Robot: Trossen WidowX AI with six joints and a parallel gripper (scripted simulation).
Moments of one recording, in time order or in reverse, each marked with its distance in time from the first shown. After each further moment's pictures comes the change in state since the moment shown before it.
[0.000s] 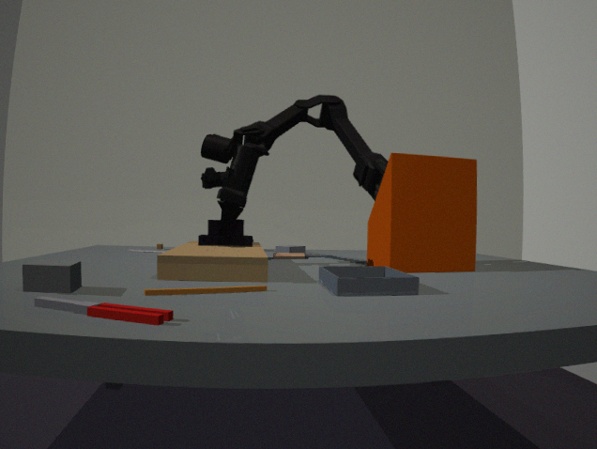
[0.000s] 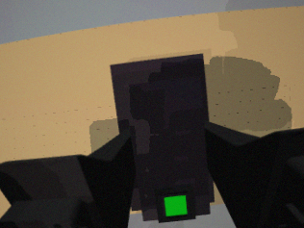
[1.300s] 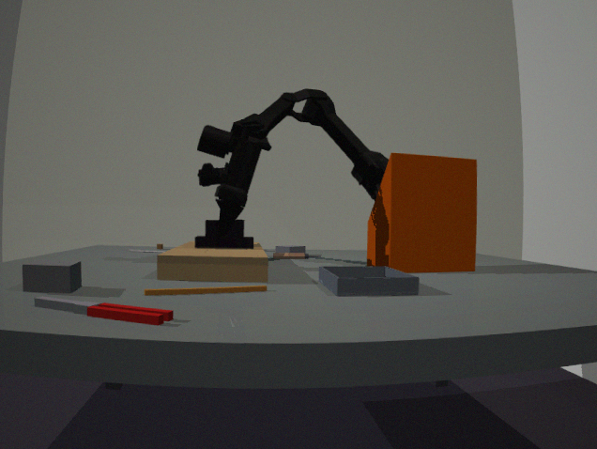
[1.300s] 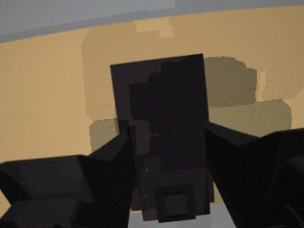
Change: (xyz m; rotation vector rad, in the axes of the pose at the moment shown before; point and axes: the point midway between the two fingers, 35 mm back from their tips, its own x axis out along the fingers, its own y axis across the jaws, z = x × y) arm 0.000 0.087 -0.001 0.000 0.000 0.004
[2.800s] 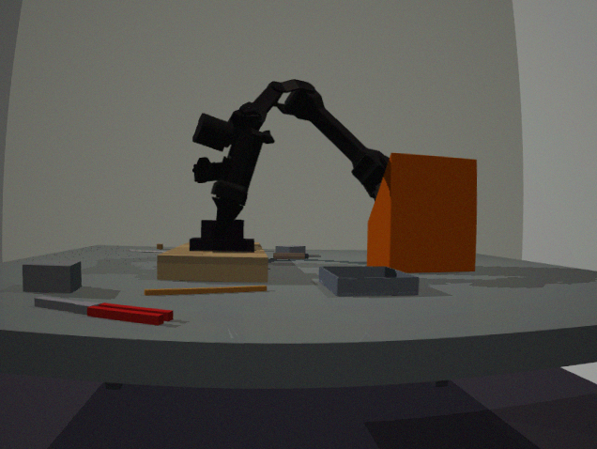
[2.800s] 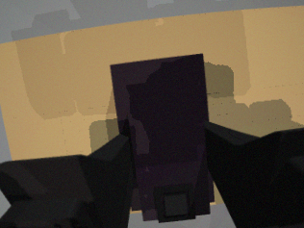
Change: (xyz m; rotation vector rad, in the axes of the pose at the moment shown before) arm -0.001 0.099 0.001 0.003 -0.001 0.003
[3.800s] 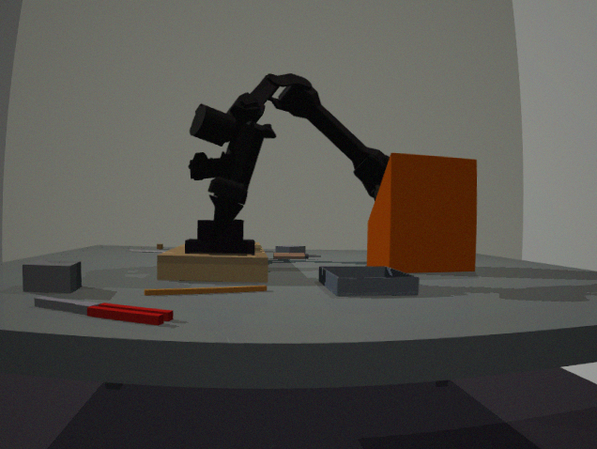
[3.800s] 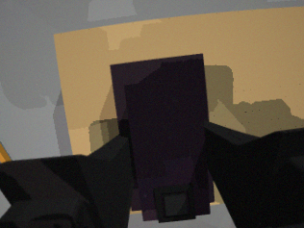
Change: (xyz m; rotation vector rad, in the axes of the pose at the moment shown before) arm -0.001 0.066 0.001 0.002 -0.002 0.001
